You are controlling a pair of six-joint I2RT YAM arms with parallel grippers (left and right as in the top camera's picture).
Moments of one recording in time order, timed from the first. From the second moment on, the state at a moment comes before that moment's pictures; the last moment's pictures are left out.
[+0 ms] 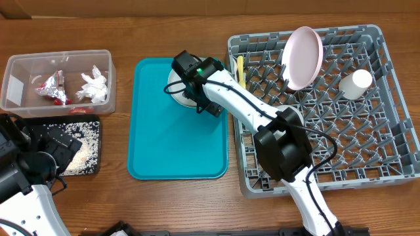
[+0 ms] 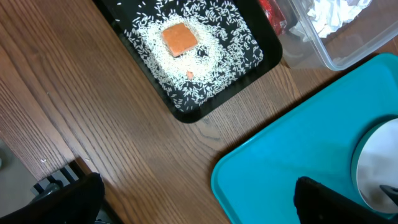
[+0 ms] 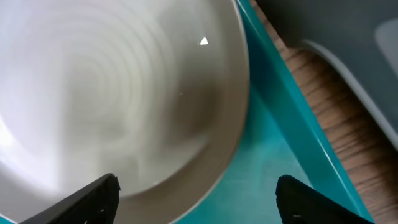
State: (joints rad) left arm 0.61 1.09 1.28 -1.36 0.03 -0.47; right arm 0.69 2.40 2.10 -1.13 0.17 1.27
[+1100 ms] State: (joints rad) left arm 0.61 1.09 1.28 -1.36 0.03 -0.47; right arm 0.76 2.40 2.10 -1.06 0.12 1.34
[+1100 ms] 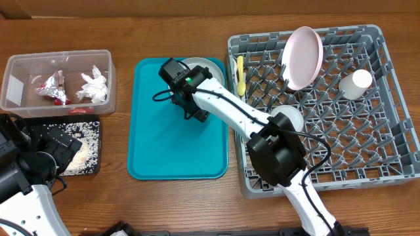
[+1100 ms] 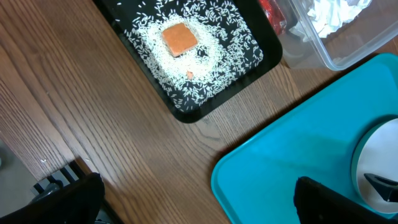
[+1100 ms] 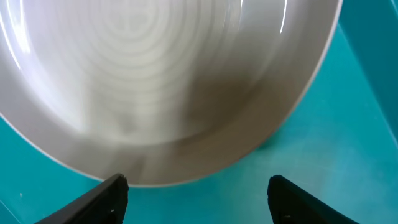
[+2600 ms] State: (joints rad) left arm 0.61 1.09 1.28 -1.36 0.03 -0.47; right arm 0.69 2.41 2.38 -1.48 0.20 1.09
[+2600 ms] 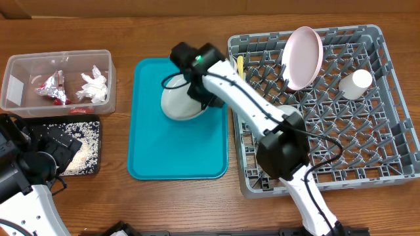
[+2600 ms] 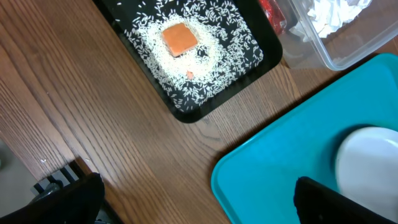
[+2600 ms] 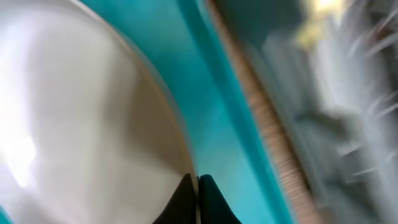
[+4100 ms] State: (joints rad) left arm 0.61 1.09 1.28 -1.36 0.03 -0.47; right arm 0.16 1.96 2.11 -1.25 0.69 0.38
